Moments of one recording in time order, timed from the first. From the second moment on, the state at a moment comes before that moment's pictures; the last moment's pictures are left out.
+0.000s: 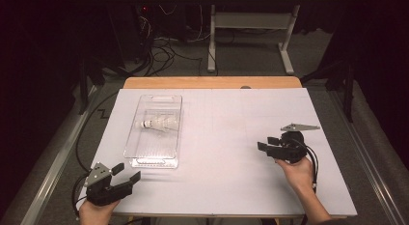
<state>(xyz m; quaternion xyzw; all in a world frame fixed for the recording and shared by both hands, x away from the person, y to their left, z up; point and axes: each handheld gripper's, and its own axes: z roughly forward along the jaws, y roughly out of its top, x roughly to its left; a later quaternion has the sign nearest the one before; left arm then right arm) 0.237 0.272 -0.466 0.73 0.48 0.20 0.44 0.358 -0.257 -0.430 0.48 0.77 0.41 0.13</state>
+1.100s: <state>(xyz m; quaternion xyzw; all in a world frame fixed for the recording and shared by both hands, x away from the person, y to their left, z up) 0.237 0.272 -0.465 0.73 0.48 0.20 0.44 0.335 -0.277 -0.436 0.48 0.76 0.42 0.15</state>
